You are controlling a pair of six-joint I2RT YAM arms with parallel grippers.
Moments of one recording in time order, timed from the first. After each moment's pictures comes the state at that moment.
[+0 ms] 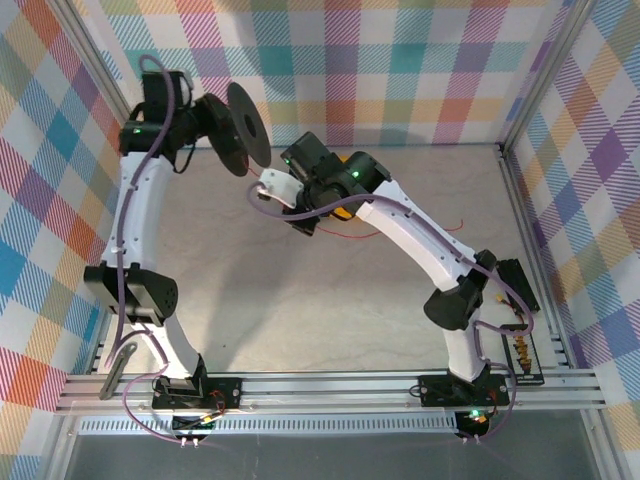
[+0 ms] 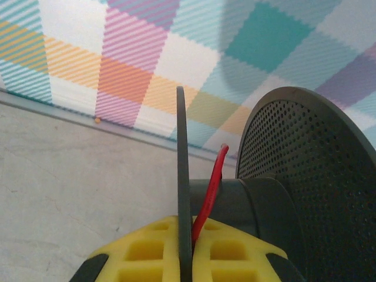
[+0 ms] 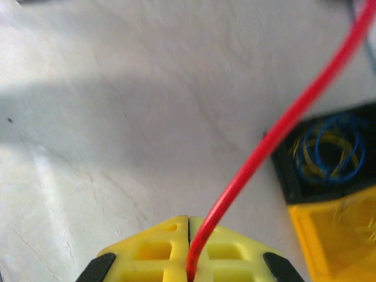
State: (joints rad) left arm -0.09 1.80 2.13 -0.86 0.04 -0.40; right arm 0.91 1.99 2.39 -1.28 -0.07 -0.41
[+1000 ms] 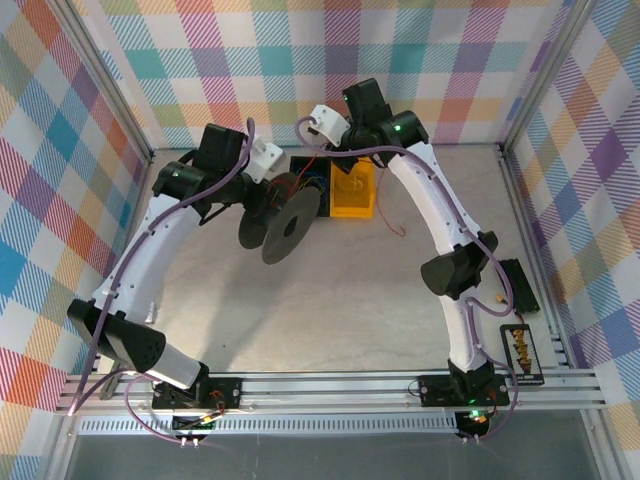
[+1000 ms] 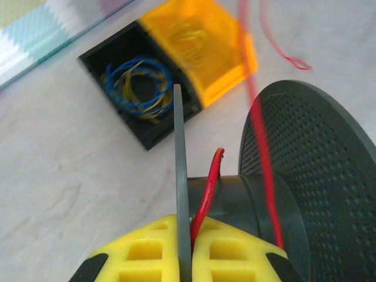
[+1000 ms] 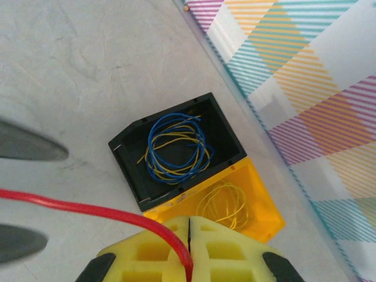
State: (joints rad) left arm -0.39 1.50 1.73 -1.04 0.20 0.27; right arm 0.54 2.16 2.58 -1.18 -0.12 -0.57
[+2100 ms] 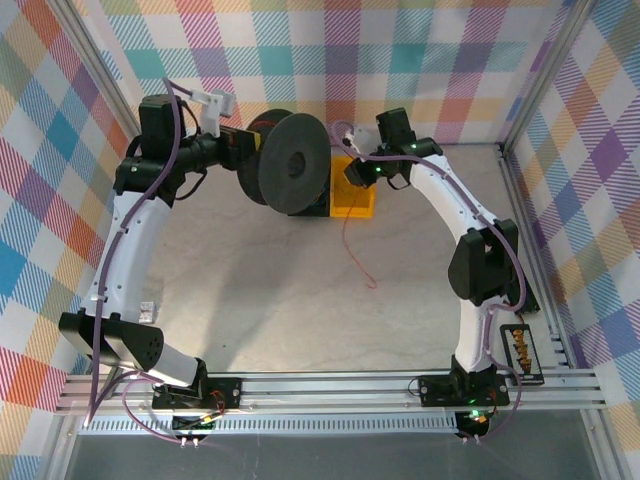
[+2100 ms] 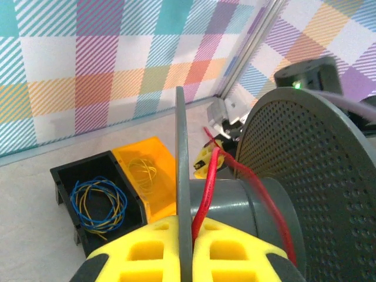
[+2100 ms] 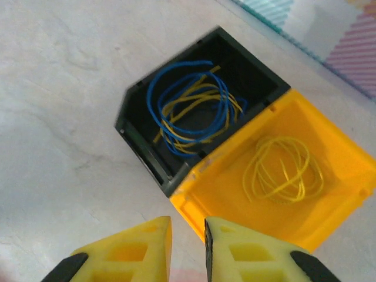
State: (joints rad) left arm -0.14 1.48 1.76 -0.66 0.63 -0.12; right arm 0.37 2.00 1.92 -0.76 -0.37 -0.33
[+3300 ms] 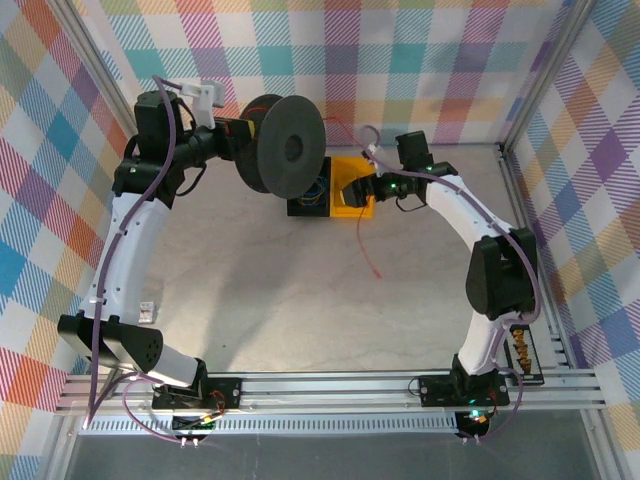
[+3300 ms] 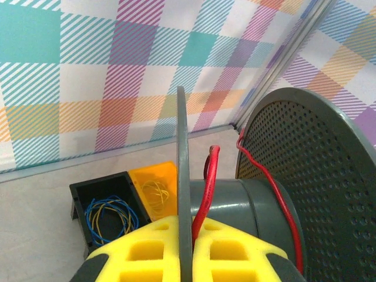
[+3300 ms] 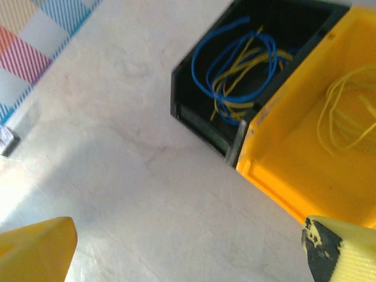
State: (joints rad) left arm -0.16 1.47 1.76 -0.58 0.53 -0.21; right arm 0.30 1.83 1.57 -0.54 -0.64 -0.04
